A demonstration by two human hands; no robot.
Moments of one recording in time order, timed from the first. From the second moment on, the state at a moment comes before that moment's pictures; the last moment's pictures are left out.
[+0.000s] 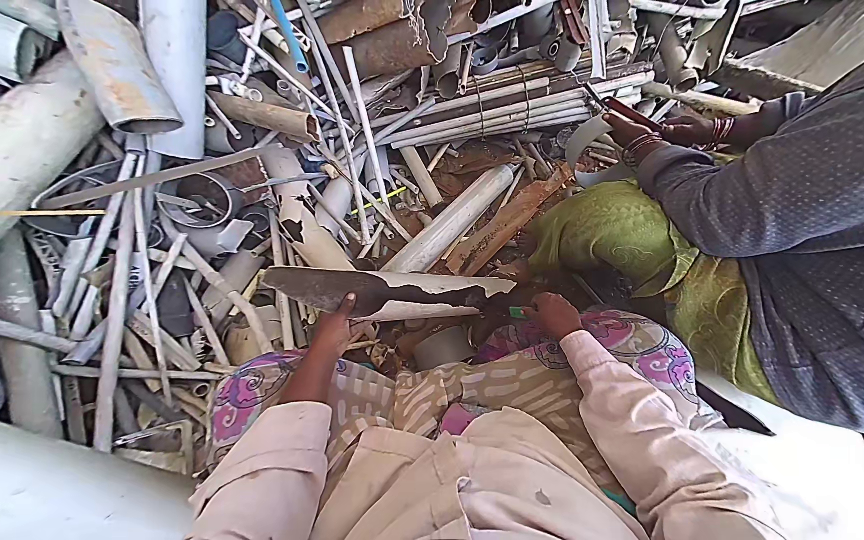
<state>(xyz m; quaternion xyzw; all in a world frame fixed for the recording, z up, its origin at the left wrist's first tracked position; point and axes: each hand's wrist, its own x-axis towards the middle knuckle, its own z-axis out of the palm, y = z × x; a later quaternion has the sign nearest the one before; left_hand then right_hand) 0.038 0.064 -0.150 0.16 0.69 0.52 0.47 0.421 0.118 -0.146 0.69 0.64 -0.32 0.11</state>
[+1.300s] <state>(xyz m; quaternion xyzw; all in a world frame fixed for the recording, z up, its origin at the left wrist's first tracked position) 0.038 0.063 -0.149 0.14 0.68 0.53 0.48 0.428 0.119 -0.140 0.69 0.64 -0.33 0.02</state>
